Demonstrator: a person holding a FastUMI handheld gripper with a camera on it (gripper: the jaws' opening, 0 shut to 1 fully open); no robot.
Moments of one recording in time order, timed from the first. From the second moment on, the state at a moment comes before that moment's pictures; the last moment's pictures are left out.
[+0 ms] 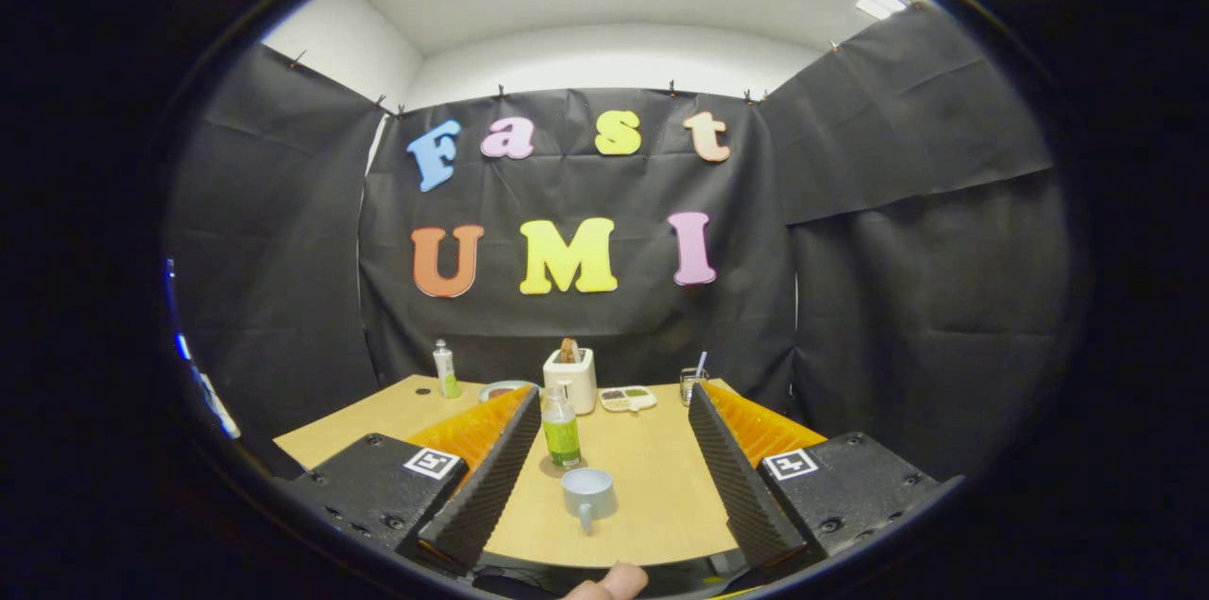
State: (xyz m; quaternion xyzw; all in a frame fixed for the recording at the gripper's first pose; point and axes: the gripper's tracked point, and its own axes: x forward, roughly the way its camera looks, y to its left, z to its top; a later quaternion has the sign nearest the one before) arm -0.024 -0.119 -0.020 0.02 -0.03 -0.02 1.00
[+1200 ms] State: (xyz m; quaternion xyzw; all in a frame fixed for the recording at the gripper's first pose) arm -0.021 -0.111 -0.022 0.03 -0.05 0.00 1.00
